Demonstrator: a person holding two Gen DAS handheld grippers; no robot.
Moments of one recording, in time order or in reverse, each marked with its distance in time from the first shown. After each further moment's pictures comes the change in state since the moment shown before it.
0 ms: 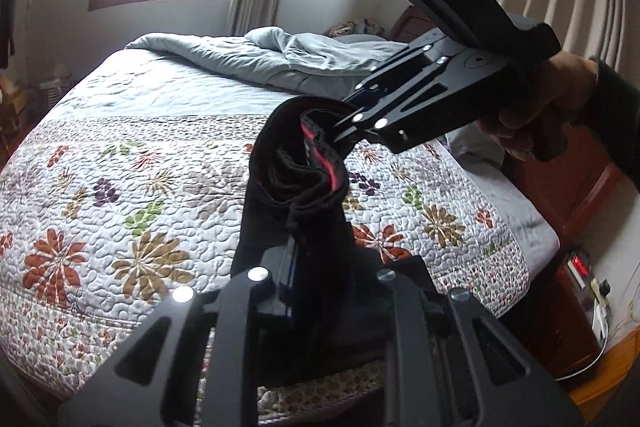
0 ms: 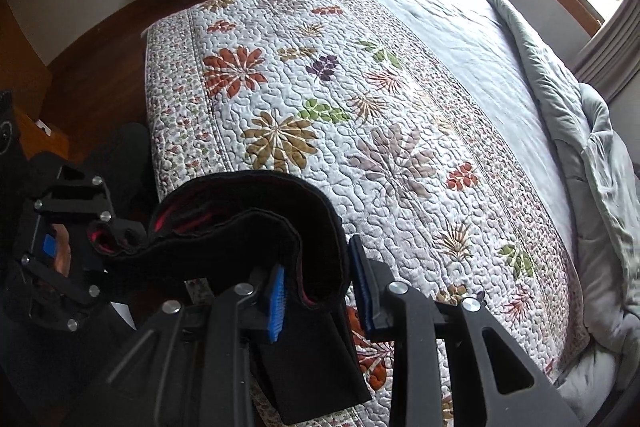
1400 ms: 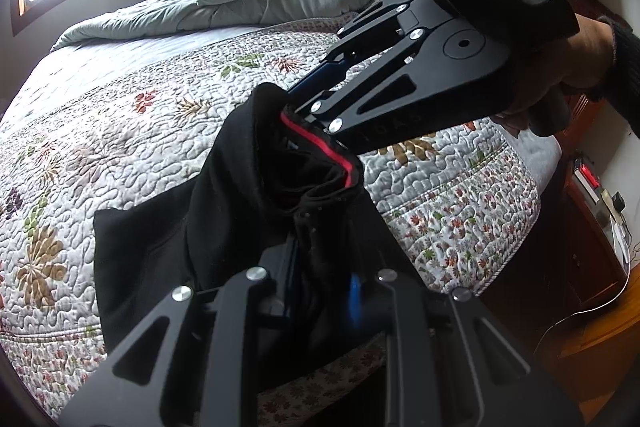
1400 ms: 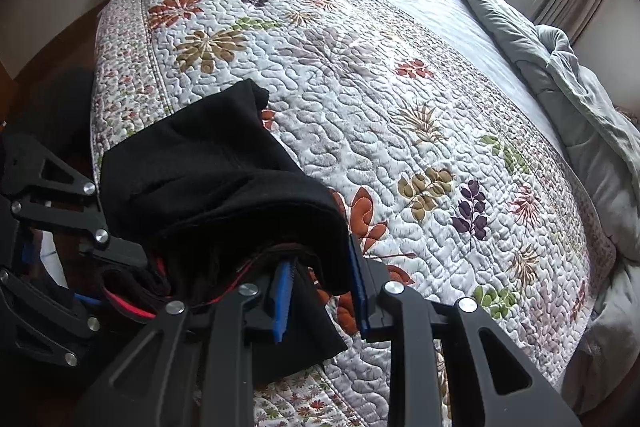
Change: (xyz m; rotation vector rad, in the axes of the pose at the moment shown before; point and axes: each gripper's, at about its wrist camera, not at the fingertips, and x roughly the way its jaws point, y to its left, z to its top) left arm 0.159 -0.127 -0.072 0.206 0.227 -0.084; right arm 0.081 -0.055 -0.190 0.113 -0.027 -0.099
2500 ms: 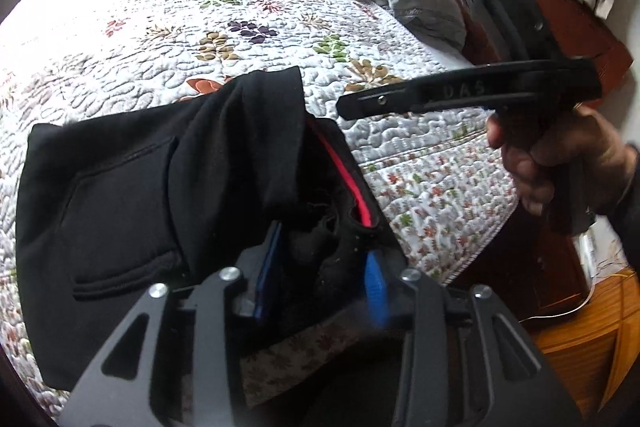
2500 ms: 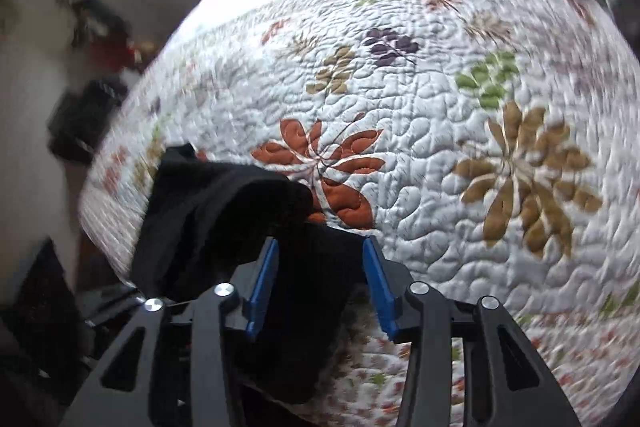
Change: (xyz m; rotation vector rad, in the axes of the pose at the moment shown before) left arm 0.039 0.001 -0.035 -0.146 0.104 -0.179; right arm 0.012 -0.063 -0.148 0.972 -0.170 0.265
